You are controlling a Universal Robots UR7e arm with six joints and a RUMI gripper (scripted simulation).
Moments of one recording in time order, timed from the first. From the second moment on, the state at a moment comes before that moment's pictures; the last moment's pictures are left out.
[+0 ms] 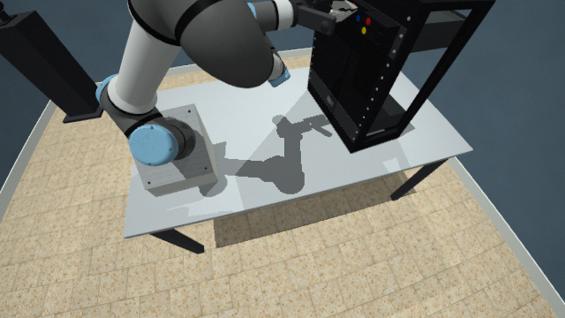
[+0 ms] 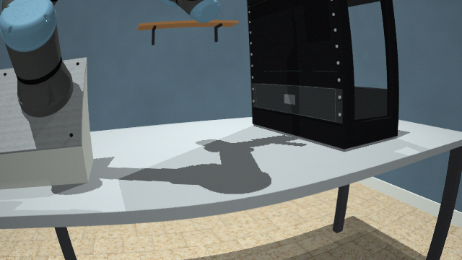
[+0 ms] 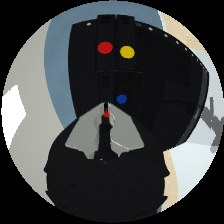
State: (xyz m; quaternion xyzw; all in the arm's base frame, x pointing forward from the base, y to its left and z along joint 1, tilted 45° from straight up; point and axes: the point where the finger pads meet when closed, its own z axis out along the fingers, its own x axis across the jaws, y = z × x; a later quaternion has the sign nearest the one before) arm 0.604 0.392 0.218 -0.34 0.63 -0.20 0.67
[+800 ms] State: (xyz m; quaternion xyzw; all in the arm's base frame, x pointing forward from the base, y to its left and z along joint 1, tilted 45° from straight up) arm 0.608 0.393 0.218 -0.34 0.63 -0.20 0.67
